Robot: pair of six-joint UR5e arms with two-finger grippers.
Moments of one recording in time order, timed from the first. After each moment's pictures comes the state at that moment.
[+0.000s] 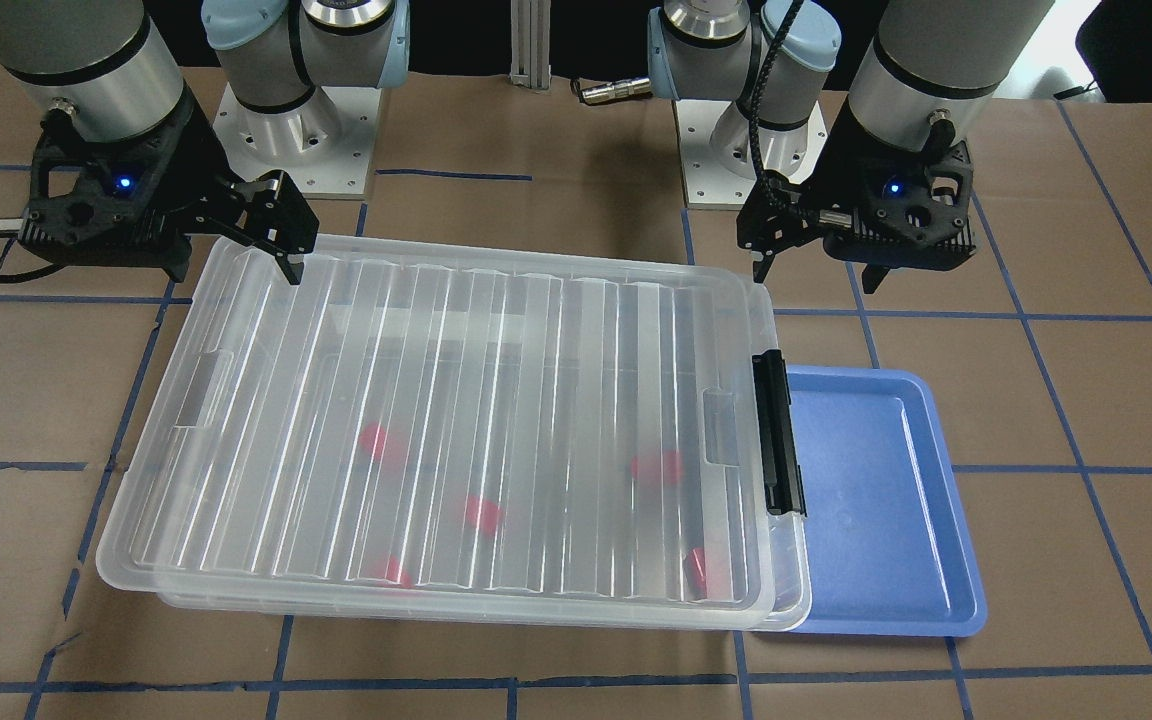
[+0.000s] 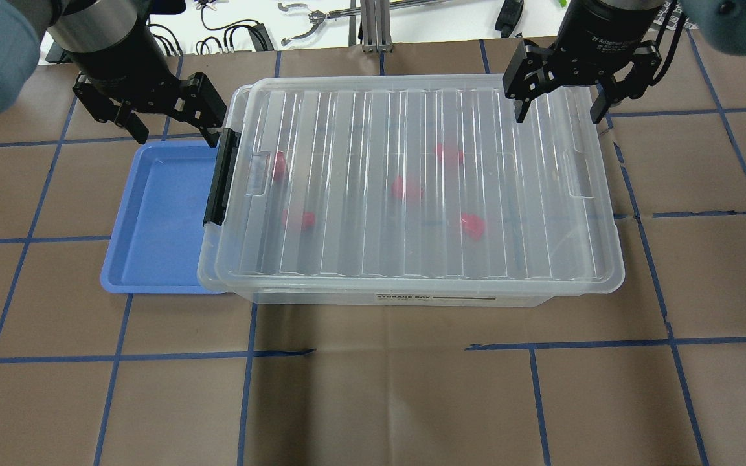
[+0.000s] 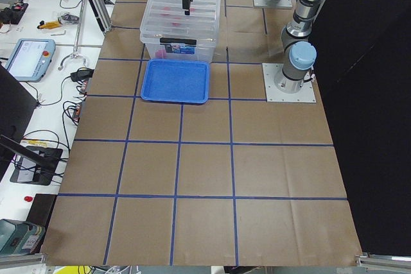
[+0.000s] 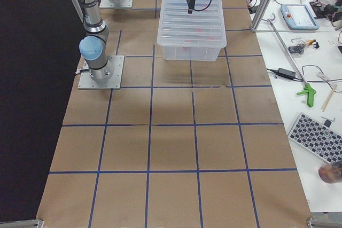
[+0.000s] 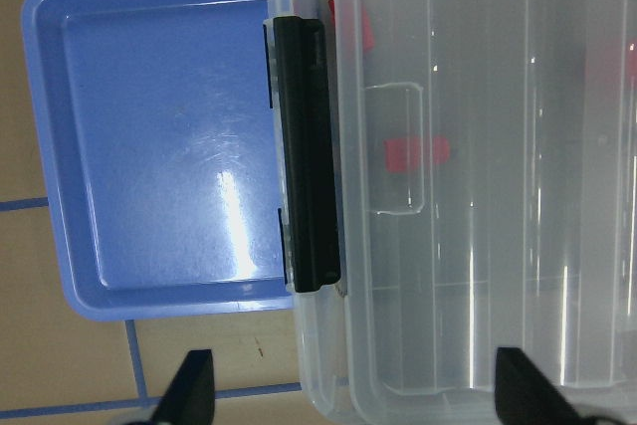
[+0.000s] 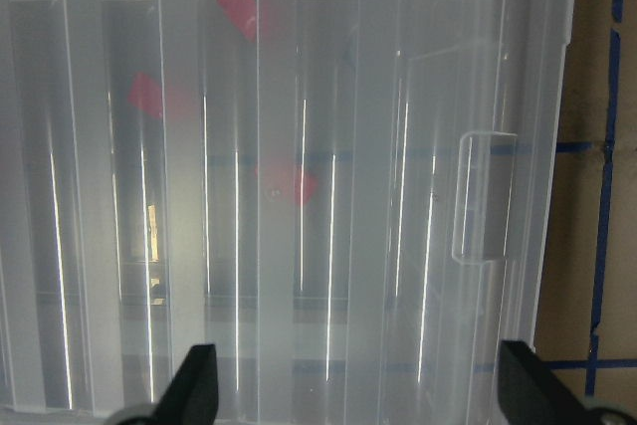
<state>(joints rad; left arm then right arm) -1.58 -1.63 -1.48 -1.60 1.58 0.11 1.59 -1.48 1.42 -1.50 -1.53 0.05</state>
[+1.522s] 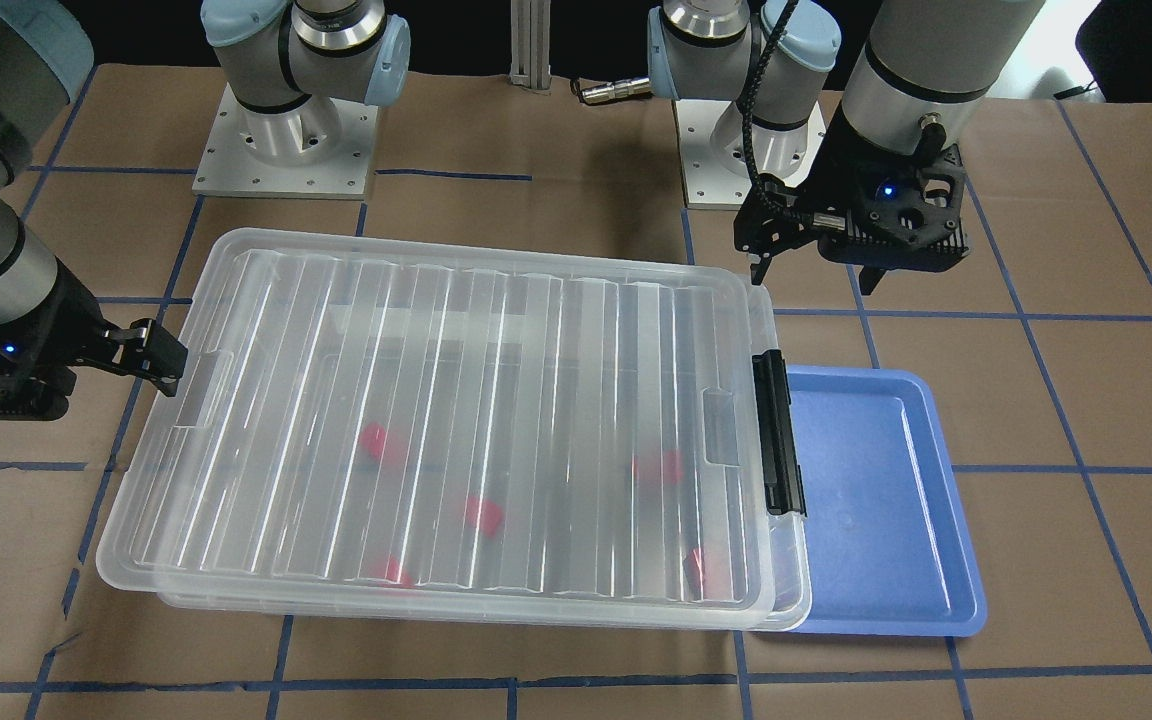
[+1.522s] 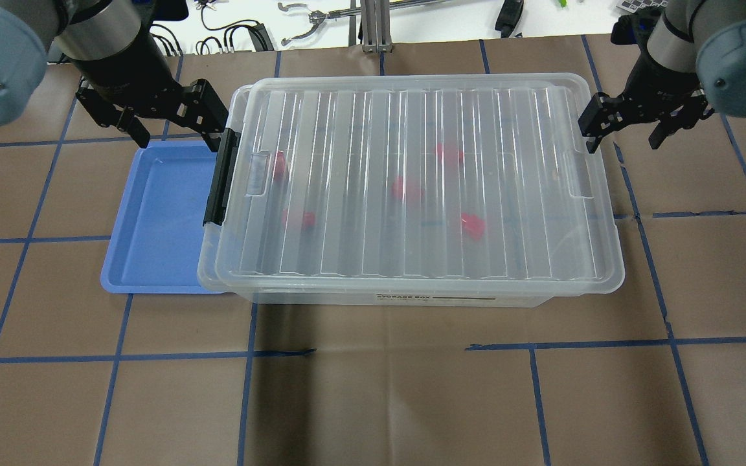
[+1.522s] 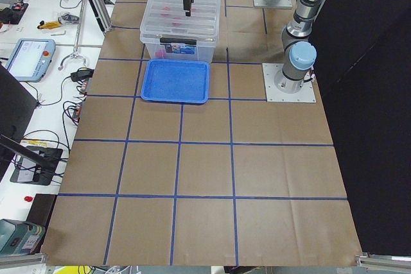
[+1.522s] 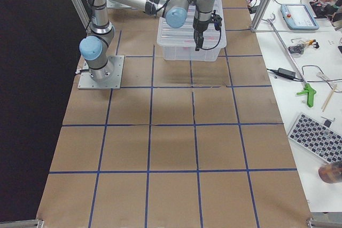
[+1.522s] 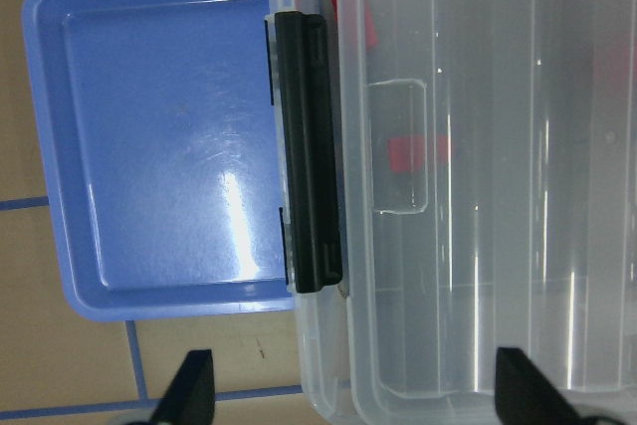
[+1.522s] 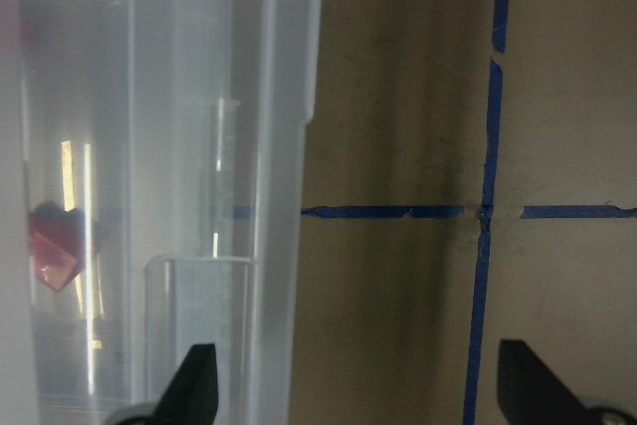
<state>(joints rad) -1.58 -1.63 -1.50 -1.58 1.59 0.10 1.35 -1.39 1.68 -1.82 -1.61 -0.22</state>
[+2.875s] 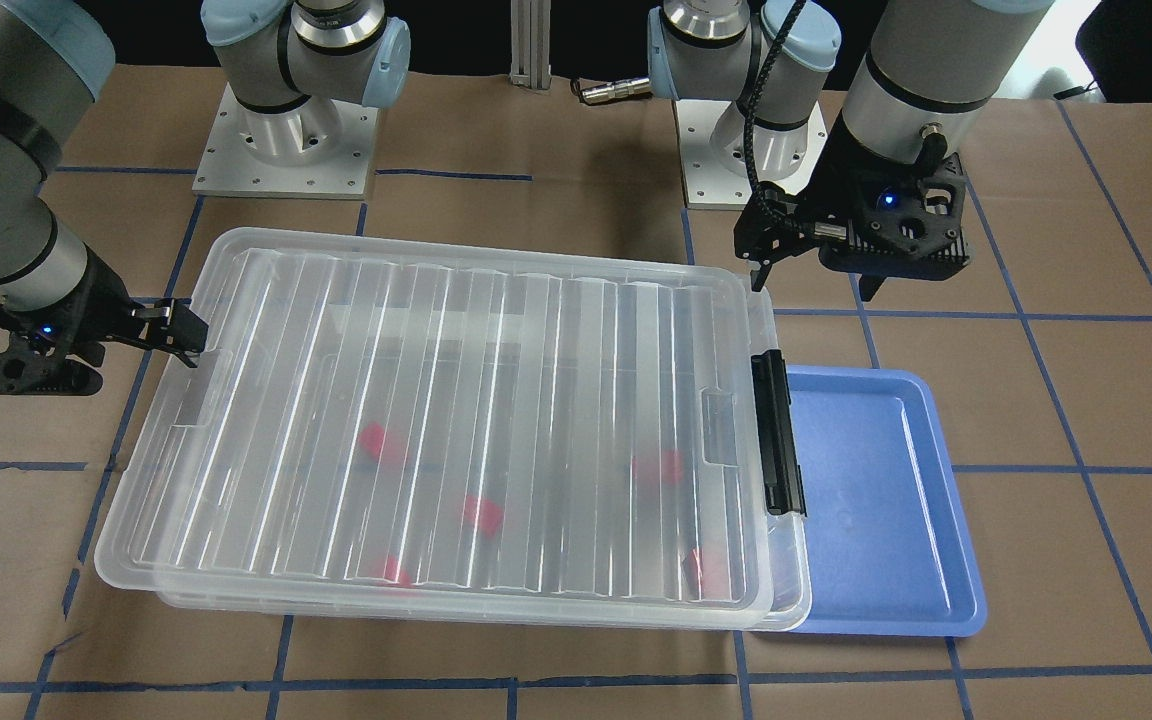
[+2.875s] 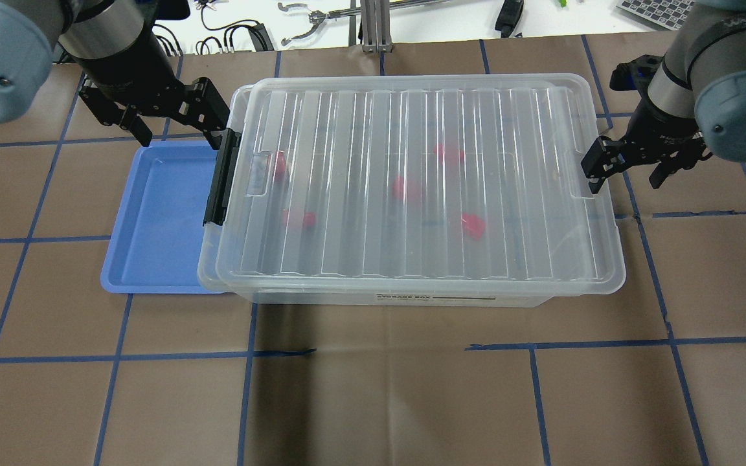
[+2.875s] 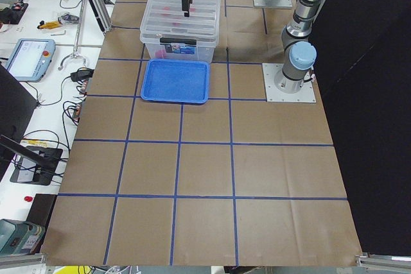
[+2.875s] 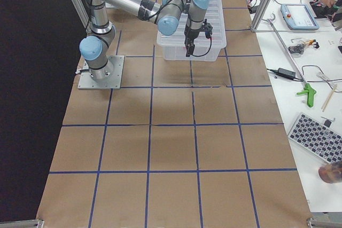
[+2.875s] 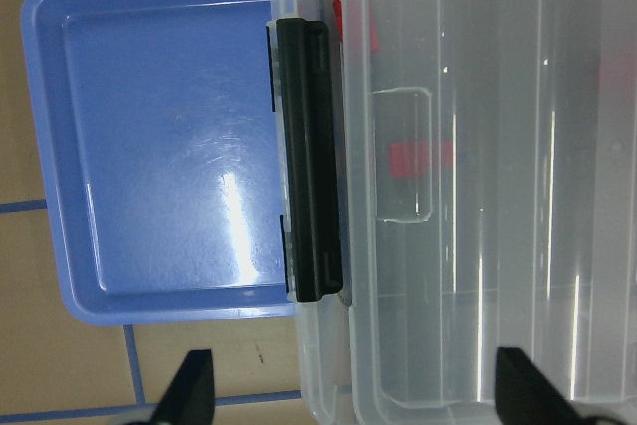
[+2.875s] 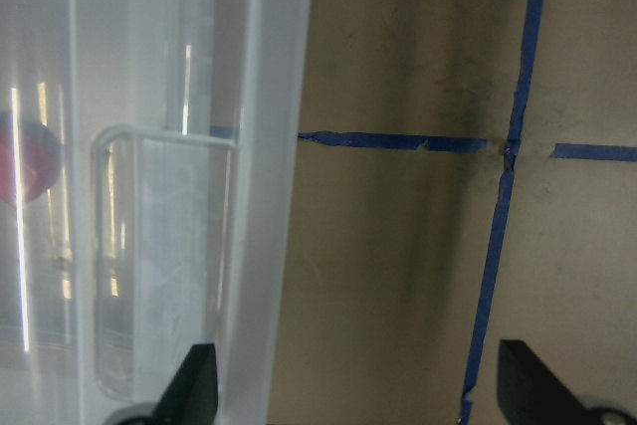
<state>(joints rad) -1.58 -1.64 -1.49 -1.57 1.59 0.09 1.34 -1.43 1.76 -1.80 -1.63 -0.32</state>
